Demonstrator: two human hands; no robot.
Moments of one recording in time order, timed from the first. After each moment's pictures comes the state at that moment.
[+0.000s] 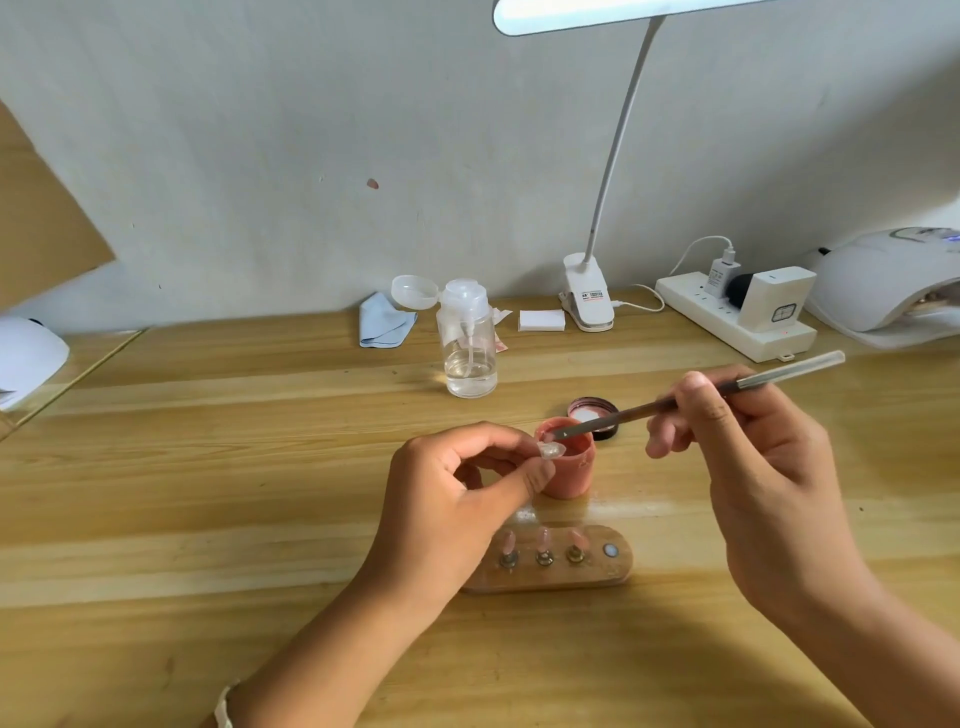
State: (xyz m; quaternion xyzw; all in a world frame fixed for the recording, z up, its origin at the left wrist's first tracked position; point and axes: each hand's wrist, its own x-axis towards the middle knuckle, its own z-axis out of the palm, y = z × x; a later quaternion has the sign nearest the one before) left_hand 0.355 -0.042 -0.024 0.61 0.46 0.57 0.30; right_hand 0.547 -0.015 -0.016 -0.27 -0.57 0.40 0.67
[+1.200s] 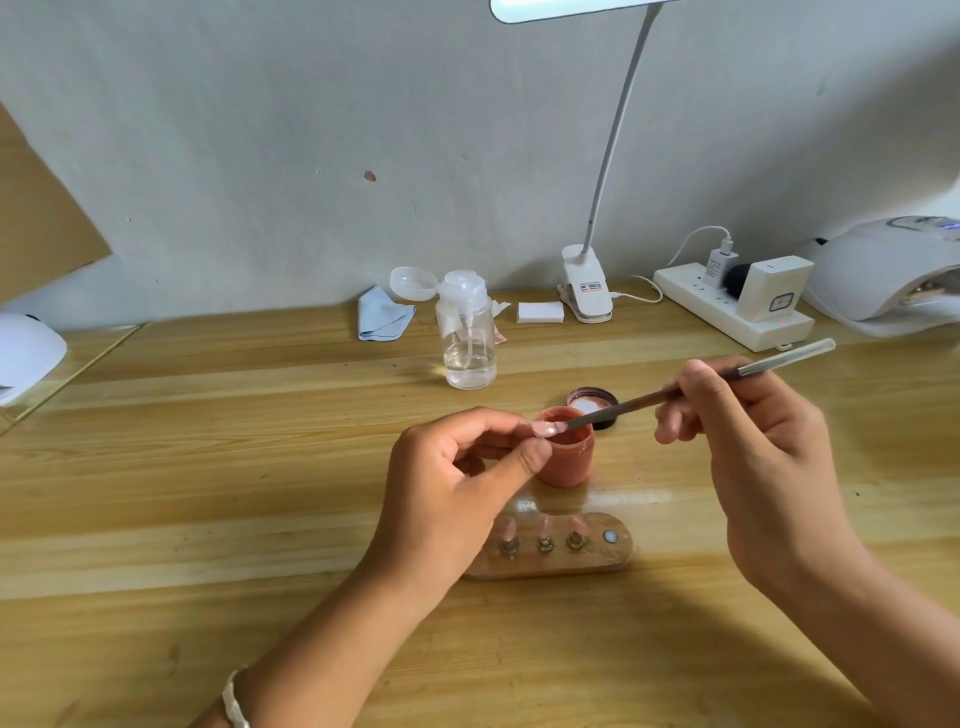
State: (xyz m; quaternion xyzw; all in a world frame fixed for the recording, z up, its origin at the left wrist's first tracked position) left_hand 0.355 -0.040 -0.026 0.60 0.45 0.58 0.31; right_hand 0.549 -0.011 -0.017 -0.33 -0.53 0.40 0.67
